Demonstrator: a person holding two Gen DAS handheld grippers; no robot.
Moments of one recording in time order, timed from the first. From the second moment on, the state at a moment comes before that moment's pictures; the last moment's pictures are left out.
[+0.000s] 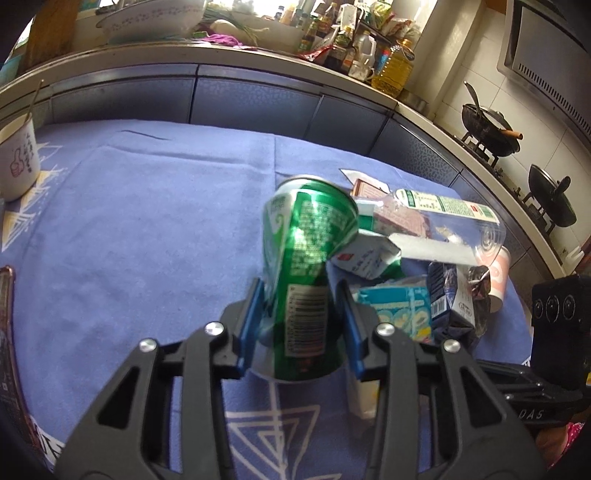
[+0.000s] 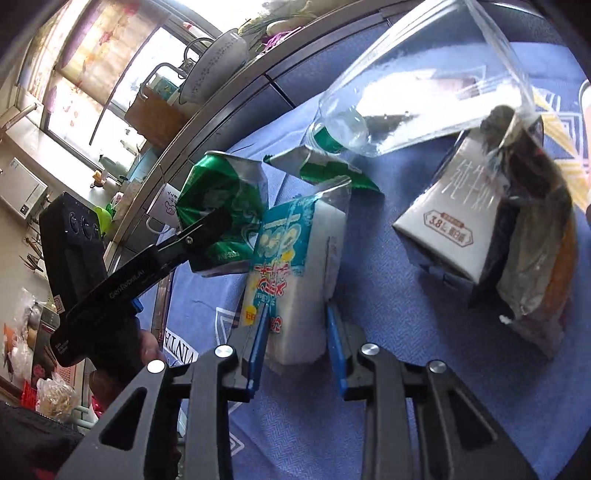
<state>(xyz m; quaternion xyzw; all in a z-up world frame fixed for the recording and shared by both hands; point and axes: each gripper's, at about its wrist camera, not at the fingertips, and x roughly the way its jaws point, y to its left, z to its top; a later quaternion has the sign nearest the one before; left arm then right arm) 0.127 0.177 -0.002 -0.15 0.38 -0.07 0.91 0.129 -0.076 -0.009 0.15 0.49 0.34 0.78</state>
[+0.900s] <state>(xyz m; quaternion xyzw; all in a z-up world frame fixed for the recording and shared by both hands) 0.104 0.203 -0.015 -0.21 0.39 -0.06 0.89 0.109 -0.122 -0.018 0.18 0.52 0.31 0.77</state>
